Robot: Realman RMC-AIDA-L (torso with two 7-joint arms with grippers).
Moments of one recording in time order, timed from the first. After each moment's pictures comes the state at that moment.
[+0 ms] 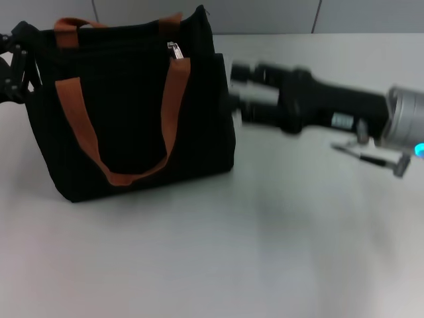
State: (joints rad) left arm -0.40 -2.06 0.41 0.41 1.48 1.59 -0.64; right arm 0.47 2.06 -1.31 -0.70 -1.25 -1.45 1.45
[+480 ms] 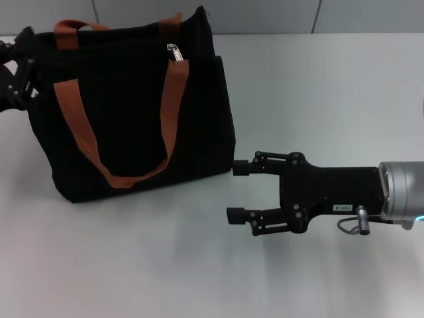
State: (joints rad) left arm -0.39 -2.06 0.42 0.41 1.50 1.56 -0.79; right arm 0.46 2.05 -1.31 -0.57 -1.47 -1.53 1.18
